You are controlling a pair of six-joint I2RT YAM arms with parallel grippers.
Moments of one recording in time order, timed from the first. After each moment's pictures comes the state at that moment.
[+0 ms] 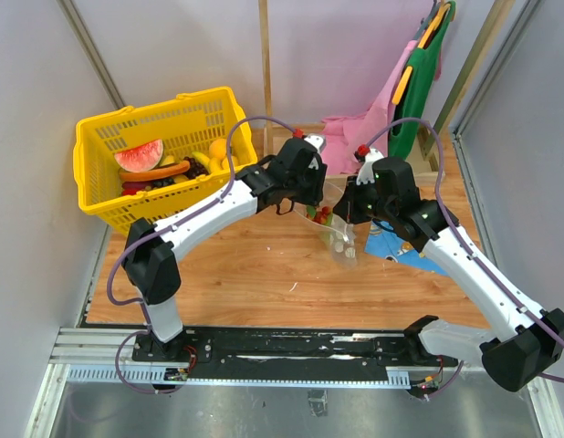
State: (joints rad) left arm -0.81 1.77 1.62 -0.52 -0.11 -0.37; right arm 0.54 1.15 1.14 -0.57 -0.15 0.34
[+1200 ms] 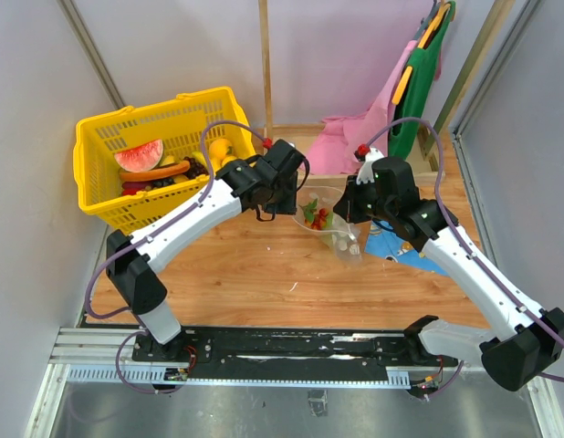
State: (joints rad) left arm -0.81 1.67 1.67 -0.94 -0.22 -0.64; right arm 0.54 1.15 1.14 -0.57 -0.14 0.34
